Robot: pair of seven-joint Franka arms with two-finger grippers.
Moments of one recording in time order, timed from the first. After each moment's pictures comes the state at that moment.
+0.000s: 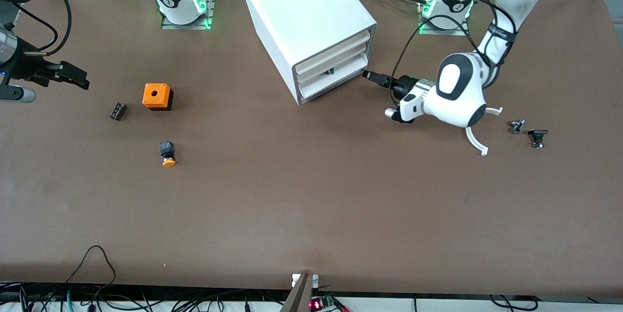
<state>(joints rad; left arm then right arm) 0.05 0.39 -0.40 -2.16 -0.89 1.84 0.31 0.01 -0.01 -0.05 -1.74 -0.05 1.66 0.00</state>
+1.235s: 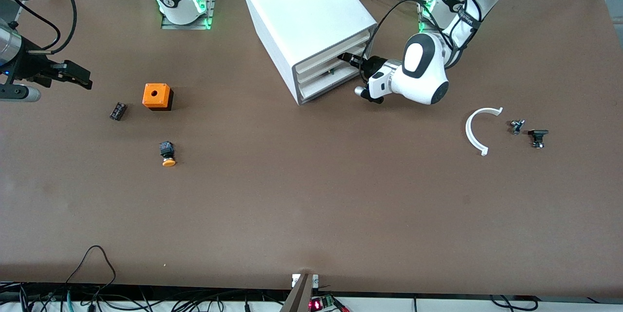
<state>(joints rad) 0.04 0.37 -0.55 -2.24 -1.00 2.01 0.35 0.01 -0.01 -0.04 -1.73 -0.05 1.65 0.00</state>
